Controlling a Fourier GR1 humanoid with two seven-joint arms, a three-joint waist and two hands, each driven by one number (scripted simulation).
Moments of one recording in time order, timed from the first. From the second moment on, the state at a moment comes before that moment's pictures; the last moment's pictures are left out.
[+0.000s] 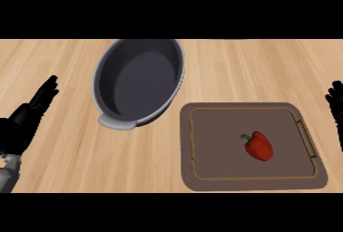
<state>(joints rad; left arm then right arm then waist) -0.14 0.62 -0.15 -1.47 0.18 0.10 0.01 -0.05 -0.53 -0.03 -1.44 -0.19 -0.17 -0.07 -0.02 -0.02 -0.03</state>
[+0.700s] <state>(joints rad) -0.09 0.56 -0.11 -1.36 0.14 0.26 0.25 -0.01 -0.45 0.20 -1.72 0.19 -0.37 -0.21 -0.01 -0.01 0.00</state>
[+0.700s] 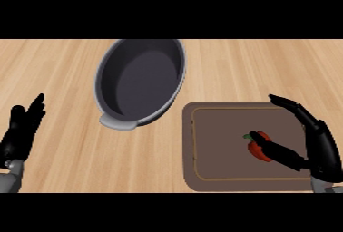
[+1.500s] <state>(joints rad) -0.09 0.54 -0.11 -1.41 0.09 0.29 0.35 0.17 -0.76 0.27 -2.22 0.55 -0.05 0.39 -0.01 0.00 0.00</state>
